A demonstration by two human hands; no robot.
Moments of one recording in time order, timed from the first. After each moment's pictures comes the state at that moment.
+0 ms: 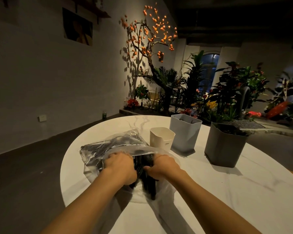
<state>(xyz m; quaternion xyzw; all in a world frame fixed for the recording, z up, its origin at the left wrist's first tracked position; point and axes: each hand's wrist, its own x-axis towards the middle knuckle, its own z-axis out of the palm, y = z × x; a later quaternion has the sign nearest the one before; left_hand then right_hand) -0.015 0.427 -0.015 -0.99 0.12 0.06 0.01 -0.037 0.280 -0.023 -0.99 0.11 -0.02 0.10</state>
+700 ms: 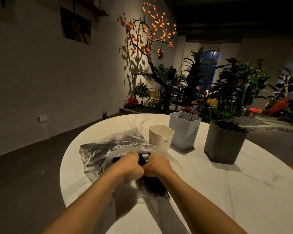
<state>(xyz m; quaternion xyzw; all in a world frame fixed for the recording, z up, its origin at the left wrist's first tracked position) -0.023 0.418 -0.011 -0.94 0.14 0.15 -0.29 -0.023 0.299 -0.030 -0.96 0.19 0.06 0.21</state>
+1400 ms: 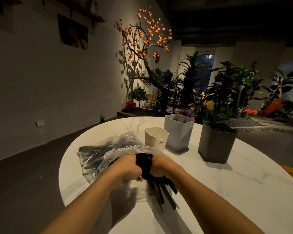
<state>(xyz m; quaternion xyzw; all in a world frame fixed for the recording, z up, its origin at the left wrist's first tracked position) -0.034 0.416 -0.007 -0.93 0.15 0.14 -0.30 -0.043 0.269 -0.018 -0.98 0.14 0.06 0.15</state>
